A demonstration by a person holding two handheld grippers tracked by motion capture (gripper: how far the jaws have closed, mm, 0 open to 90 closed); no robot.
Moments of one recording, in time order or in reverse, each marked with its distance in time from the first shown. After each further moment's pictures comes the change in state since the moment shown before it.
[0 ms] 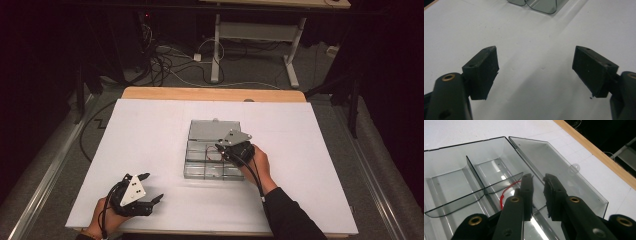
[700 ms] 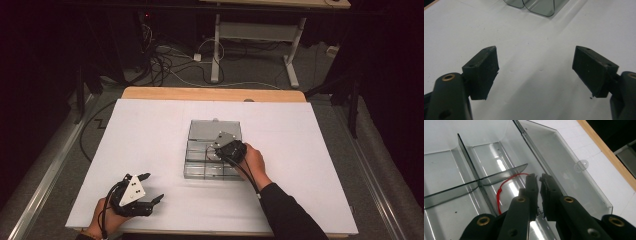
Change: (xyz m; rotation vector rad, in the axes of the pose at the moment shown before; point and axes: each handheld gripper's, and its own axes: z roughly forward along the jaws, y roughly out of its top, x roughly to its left) left arm 0.000 0.000 -0.001 -0.016 -0.012 -0.009; right arm 0.008 0.006 0.023 0.115 -0.012 -0.133
